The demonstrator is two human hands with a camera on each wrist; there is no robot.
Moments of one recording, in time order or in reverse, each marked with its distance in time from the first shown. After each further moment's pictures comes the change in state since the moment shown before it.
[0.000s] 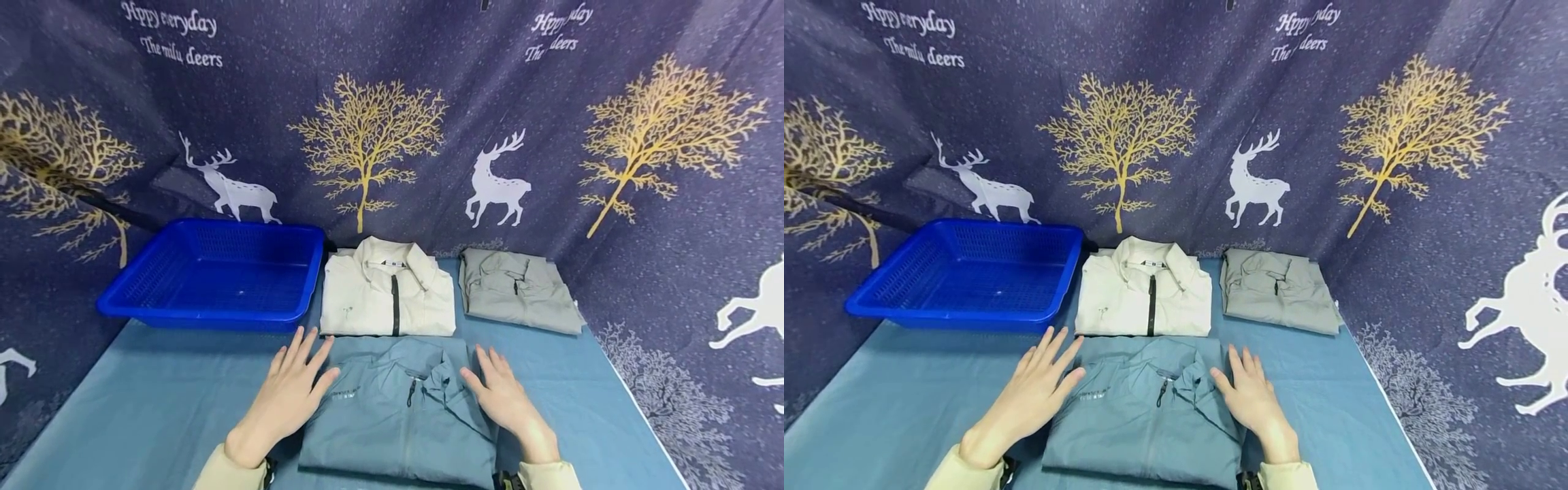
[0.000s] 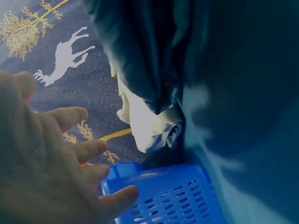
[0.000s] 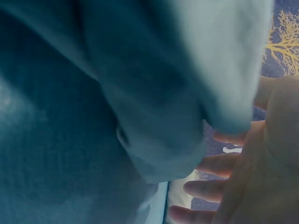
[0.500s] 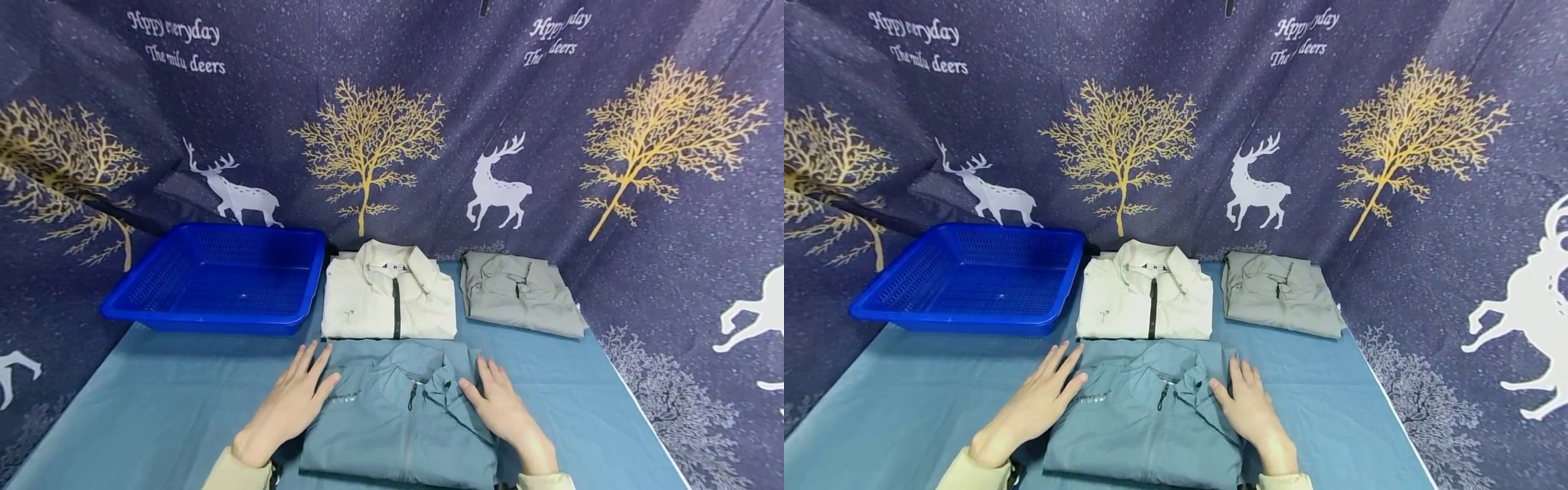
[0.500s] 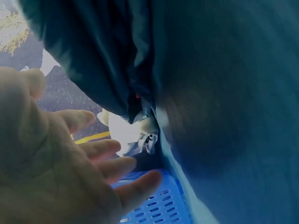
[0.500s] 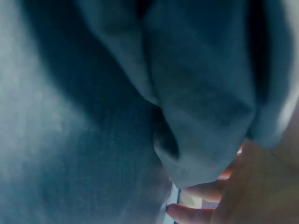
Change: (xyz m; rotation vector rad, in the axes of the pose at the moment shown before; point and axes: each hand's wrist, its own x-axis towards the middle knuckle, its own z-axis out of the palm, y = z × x) left_hand 0.002 -0.004 0.015 -0.147 -0.107 -0.103; right_hand -0.002 0.005 0.015 0.018 0.016 -0.017
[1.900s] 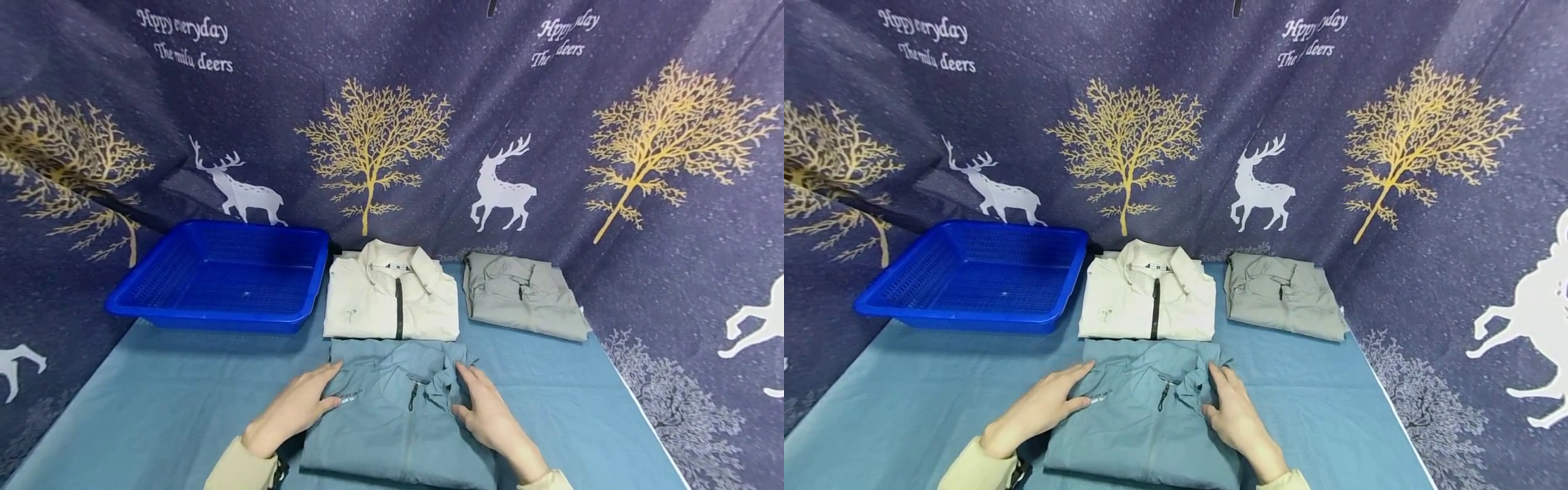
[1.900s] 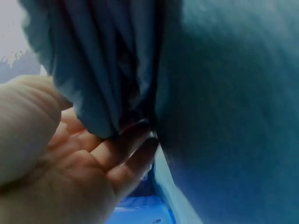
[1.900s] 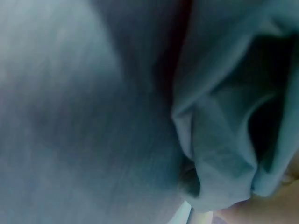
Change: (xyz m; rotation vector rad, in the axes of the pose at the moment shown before) left_hand 0.004 -0.001 0.006 -0.080 -0.071 0.127; right_hand -0.002 -0.019 0.018 -0.019 0.029 -0.127
